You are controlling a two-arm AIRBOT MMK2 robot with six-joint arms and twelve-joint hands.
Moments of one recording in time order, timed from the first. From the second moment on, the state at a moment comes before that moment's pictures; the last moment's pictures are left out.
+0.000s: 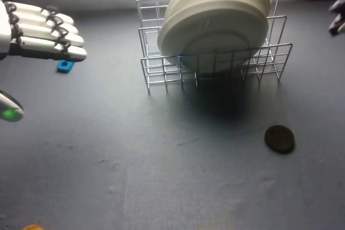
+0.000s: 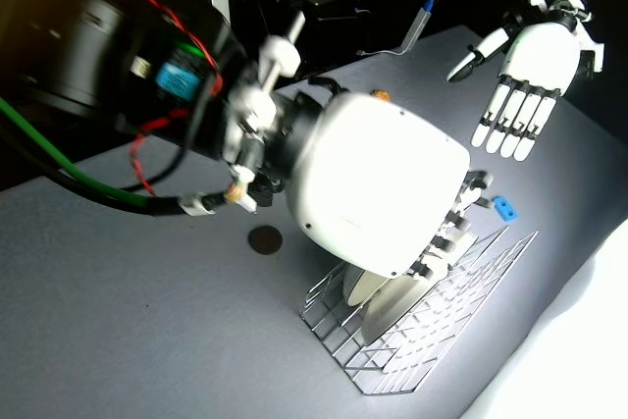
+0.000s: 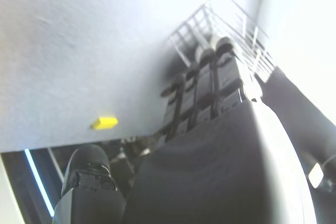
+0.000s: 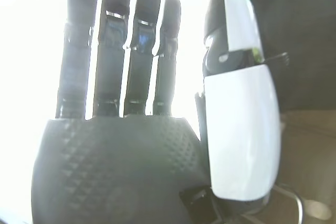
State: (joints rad) left arm 0.49 -0.91 1.65 1.65 -1.06 -0.25; right arm -0.18 -0.99 1.08 0.57 0.13 -1.04
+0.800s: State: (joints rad) left arm 0.45 -0.89 1.56 1.68 -1.08 -0.25; right arm -0.19 -0.84 0.94 0.22 0.26 -1.09
